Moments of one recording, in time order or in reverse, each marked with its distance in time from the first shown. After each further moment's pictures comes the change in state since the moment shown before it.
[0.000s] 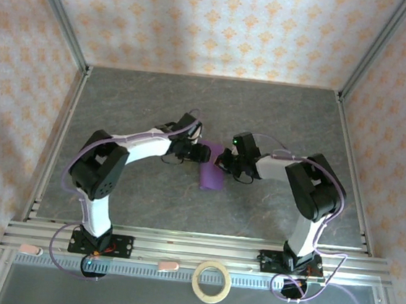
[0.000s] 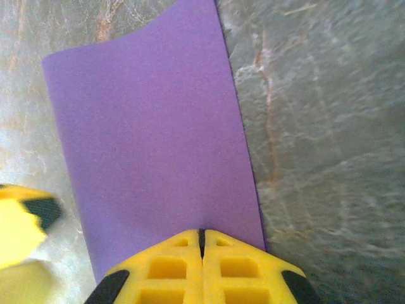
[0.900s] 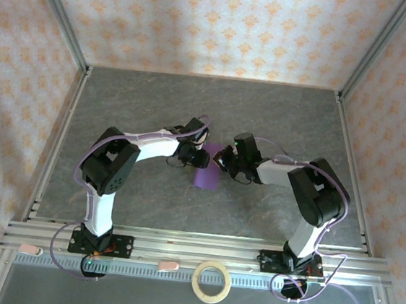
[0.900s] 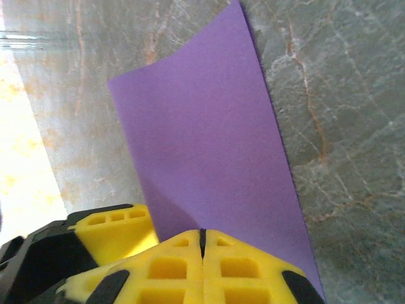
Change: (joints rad) left arm -0.047 0.137 0.068 -0.072 -0.040 0.110; right arm 0.040 -0.042 -0.055 0.161 0.023 0.308
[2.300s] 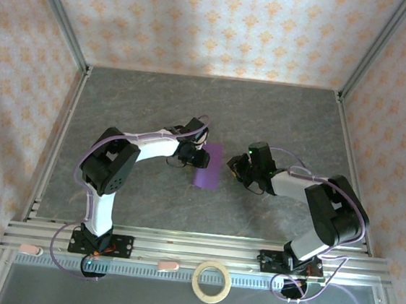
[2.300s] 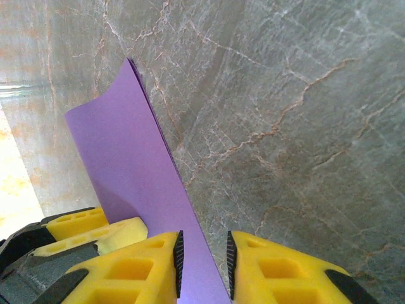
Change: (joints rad) left arm 0.000 0.000 0.000 0.000 -0.002 0.000; right arm -0.074 -0.205 -0.185 -0.058 0.079 0.026
